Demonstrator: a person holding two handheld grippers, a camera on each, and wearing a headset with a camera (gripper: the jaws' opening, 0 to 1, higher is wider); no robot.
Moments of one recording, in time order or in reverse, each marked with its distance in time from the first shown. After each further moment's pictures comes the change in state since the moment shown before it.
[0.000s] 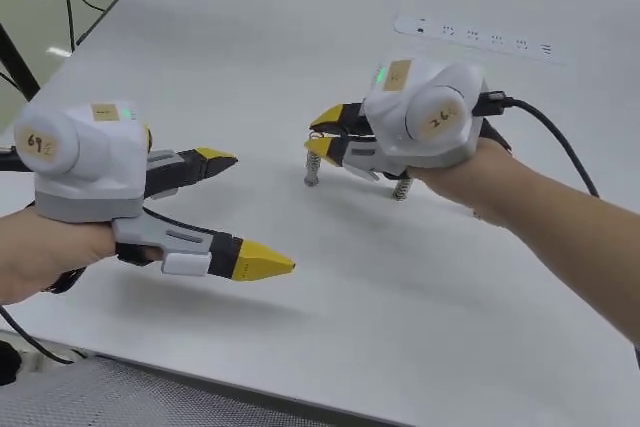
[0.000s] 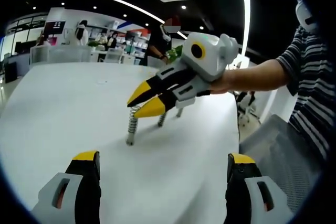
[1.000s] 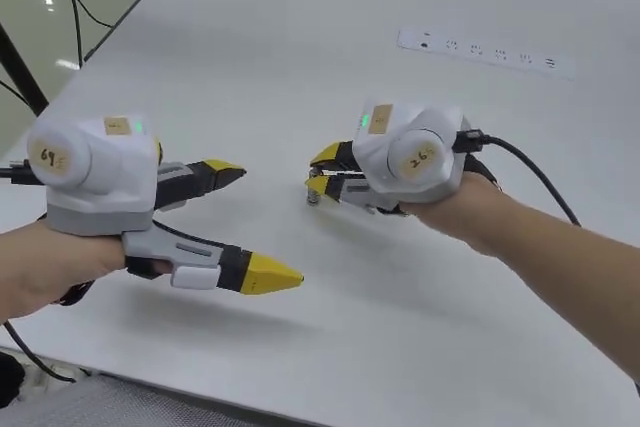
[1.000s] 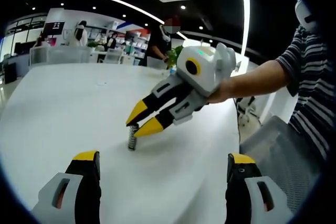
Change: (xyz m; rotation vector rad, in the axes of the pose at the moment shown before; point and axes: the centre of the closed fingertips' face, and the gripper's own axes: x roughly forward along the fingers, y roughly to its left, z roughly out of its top) left arm 0.003 0.001 0.005 0.006 0.000 -0.002; right arm 0.013 0.014 -0.018 0.042 0.048 0.037
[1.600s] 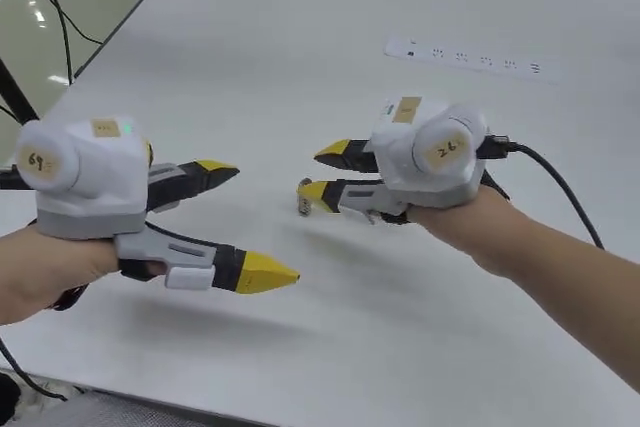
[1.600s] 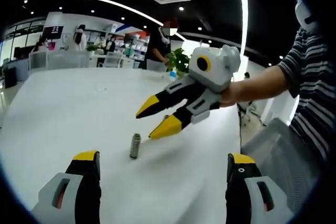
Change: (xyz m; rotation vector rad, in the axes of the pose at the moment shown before) left arm 0.002 -0.001 0.018 0.026 -0.019 0.005; right arm -0.040 -0.005 0.011 0.224 -0.123 -0.065
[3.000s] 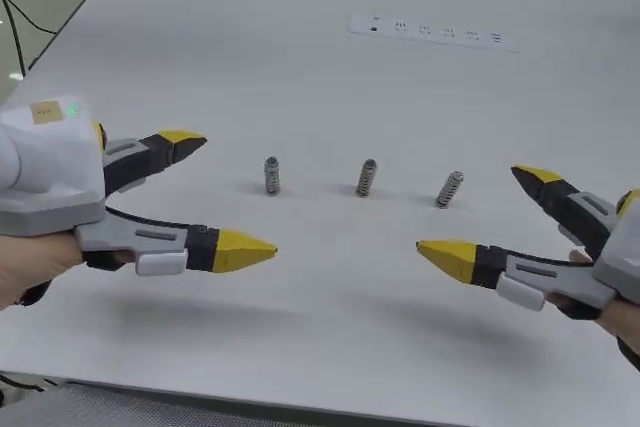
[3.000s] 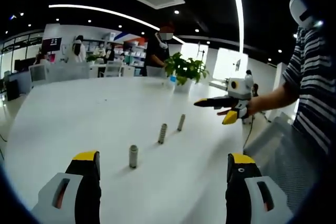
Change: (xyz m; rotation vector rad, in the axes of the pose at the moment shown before) left arm 0.000 -0.010 0.016 0.074 -0.038 0.039; right arm -0.174 -0.011 -0.086 0.423 -0.217 -0.352
